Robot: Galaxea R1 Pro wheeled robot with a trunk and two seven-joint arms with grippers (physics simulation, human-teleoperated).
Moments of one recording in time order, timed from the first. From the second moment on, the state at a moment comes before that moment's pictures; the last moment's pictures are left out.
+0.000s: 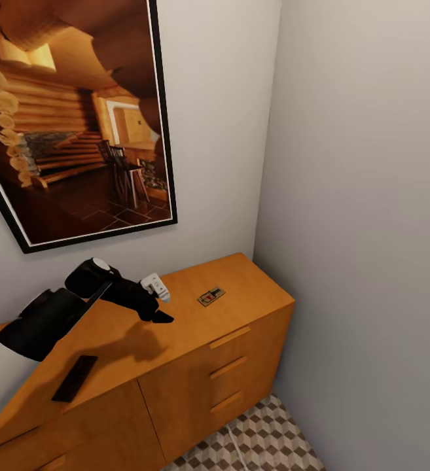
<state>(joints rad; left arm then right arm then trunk) -0.94 0.39 -0.58 -1.37 -0.08 0.99 -1.02 -0.03 0.00 0.16 -0.02 -0.39 -0.73 0.10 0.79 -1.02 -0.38</state>
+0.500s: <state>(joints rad) -0.94 0.38 -0.53 -1.44 -0.09 1.00 -1.02 -0.04 0.01 0.17 -0.02 -0.39 -0.73 0.10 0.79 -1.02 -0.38</state>
